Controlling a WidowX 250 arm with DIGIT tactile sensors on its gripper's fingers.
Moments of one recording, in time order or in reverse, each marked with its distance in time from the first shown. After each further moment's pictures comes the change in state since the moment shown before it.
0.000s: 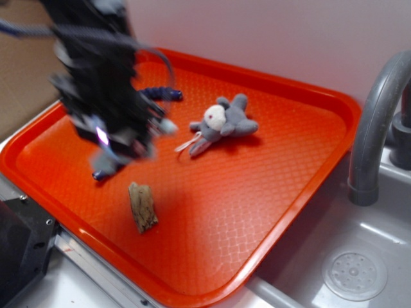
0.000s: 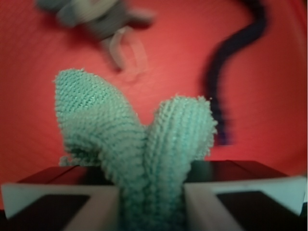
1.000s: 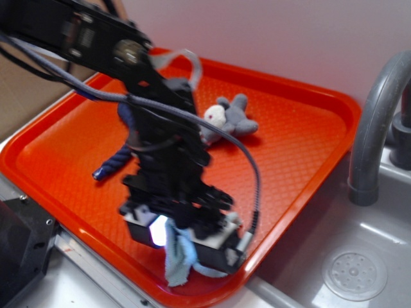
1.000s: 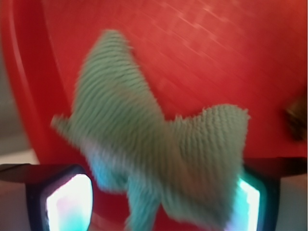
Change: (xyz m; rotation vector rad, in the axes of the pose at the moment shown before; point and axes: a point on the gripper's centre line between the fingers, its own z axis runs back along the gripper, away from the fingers) arm -0.055 -0.120 -0.078 -0.269 0.305 -0.064
